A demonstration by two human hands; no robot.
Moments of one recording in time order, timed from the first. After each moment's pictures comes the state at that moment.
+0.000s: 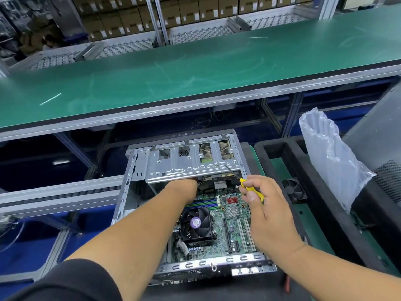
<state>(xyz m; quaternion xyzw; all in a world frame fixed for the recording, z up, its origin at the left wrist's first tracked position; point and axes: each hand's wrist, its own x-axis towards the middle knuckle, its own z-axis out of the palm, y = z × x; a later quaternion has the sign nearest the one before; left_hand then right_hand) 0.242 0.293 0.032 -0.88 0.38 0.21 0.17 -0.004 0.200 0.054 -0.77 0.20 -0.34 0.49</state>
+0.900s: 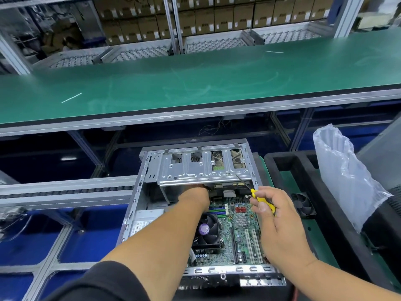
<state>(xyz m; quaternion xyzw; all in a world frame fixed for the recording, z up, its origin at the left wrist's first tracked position) 0.224 0.284 0.021 -0.93 0.25 0.28 0.07 -0.006 0.205 0.064 -0.77 0.21 -0.33 0.50</state>
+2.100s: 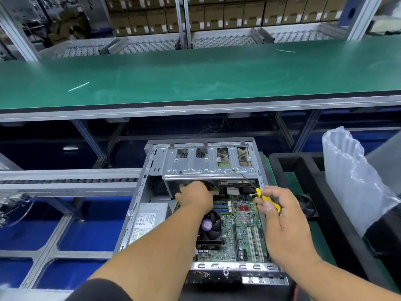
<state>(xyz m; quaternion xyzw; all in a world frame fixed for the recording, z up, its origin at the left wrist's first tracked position) 0.209 0.303 0.020 -0.97 0.10 0.17 -0.12 -0.004 0.206 0.070 -0.79 0.23 -0.29 0.49</state>
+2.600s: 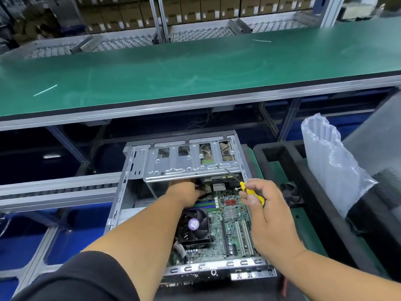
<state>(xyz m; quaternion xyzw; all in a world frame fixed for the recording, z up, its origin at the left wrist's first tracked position) 0.246 0.296 0.006 -0.92 0.31 0.25 0.00 -0.004 0.204 0.064 -0.78 0.22 -0.31 0.50</state>
